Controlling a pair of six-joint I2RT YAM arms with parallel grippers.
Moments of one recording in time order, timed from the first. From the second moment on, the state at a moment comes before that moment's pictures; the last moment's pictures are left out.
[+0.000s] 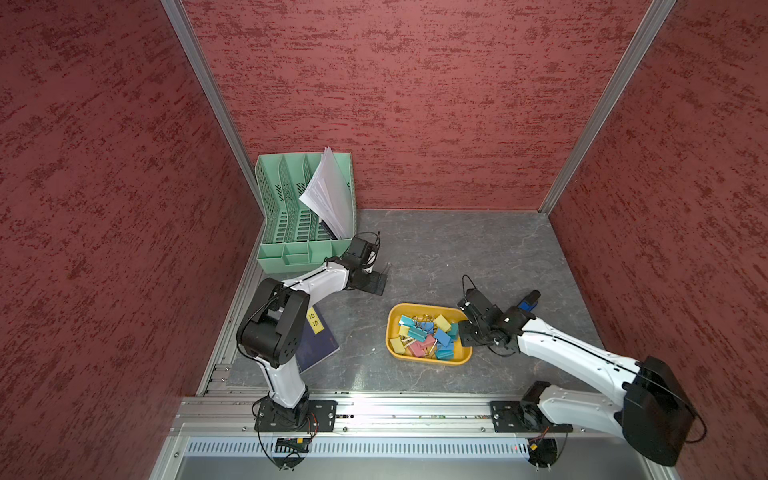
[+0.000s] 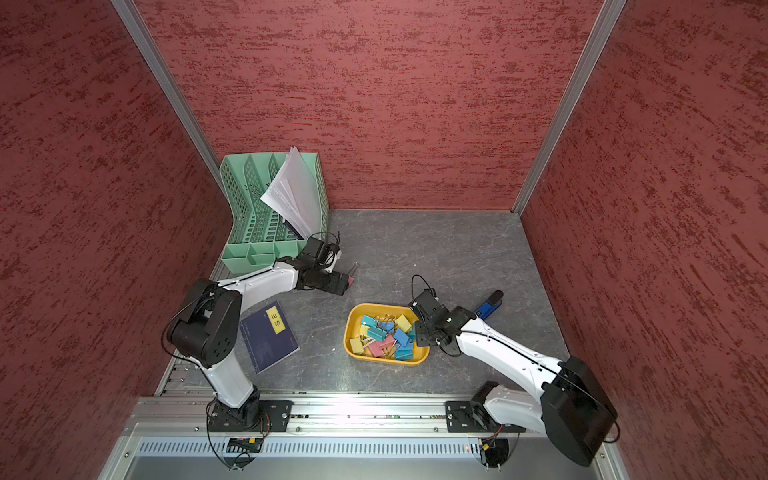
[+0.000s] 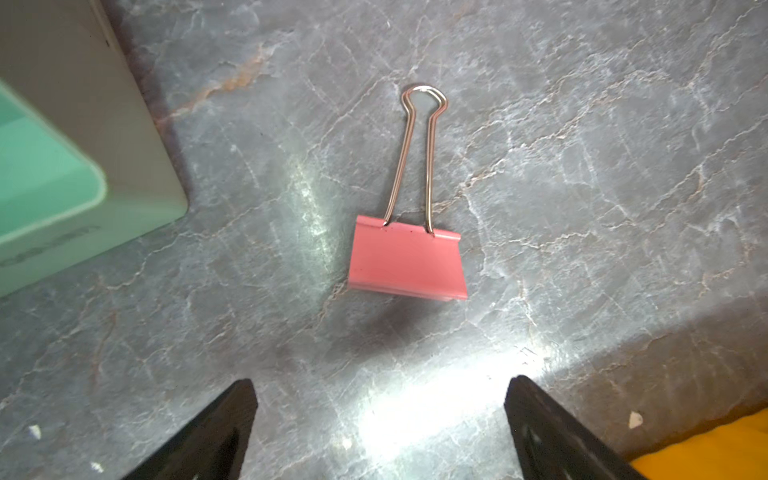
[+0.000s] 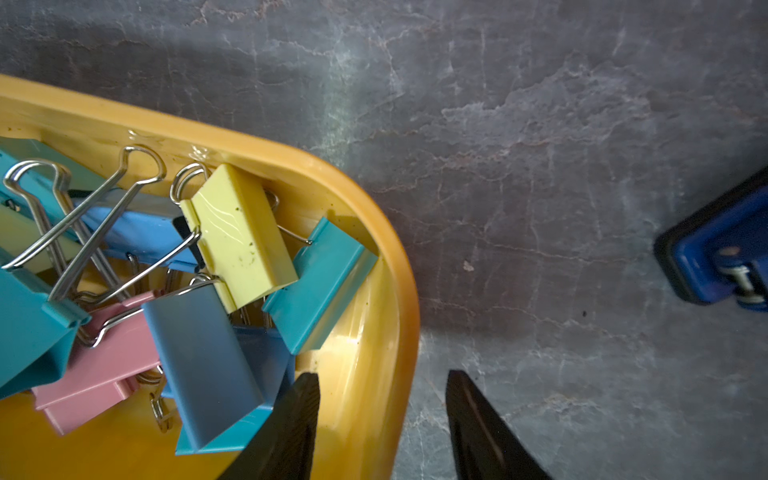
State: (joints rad) left arm -0.41 1.76 1.11 -0.43 0.07 -0.11; right arm 0.70 1.18 0.68 -0.72 0.14 0.59
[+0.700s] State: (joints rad) left arm -0.44 1.92 1.19 -0.34 0.03 -0.13; right arm 0.70 1.20 0.69 -0.72 0.14 0.58
